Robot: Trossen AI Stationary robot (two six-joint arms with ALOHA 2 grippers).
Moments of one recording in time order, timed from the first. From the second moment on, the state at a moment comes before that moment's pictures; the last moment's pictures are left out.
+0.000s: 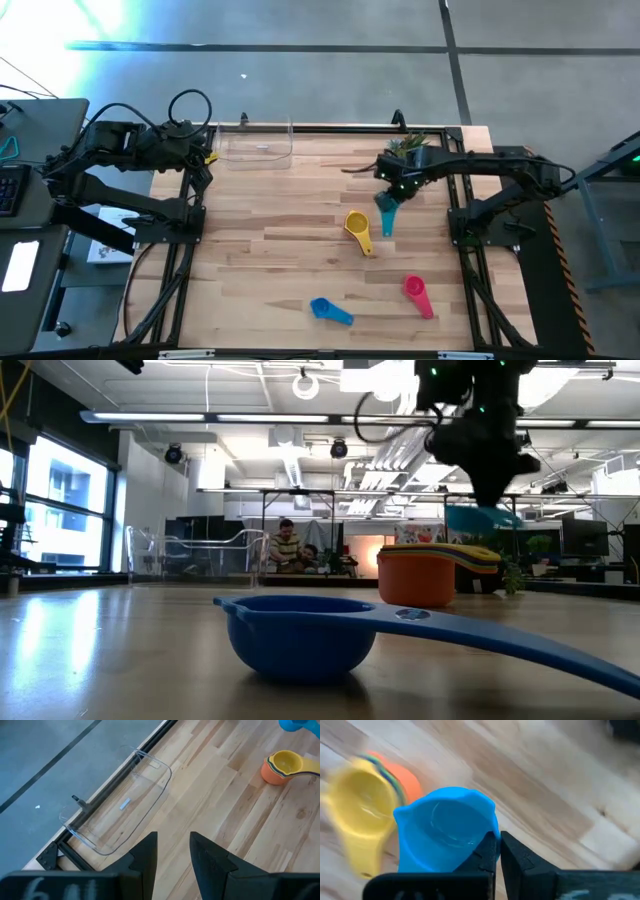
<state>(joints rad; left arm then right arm) 0.09 0.94 1.50 -1.49 -0.43 -0.39 -0.23 1.41 1.08 -1.10 0.00 0.73</state>
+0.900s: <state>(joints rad) 0.09 0.95 1.50 -1.49 -0.43 -0.39 -0.22 1.58 1.52 -1.04 -0.04 0.54</state>
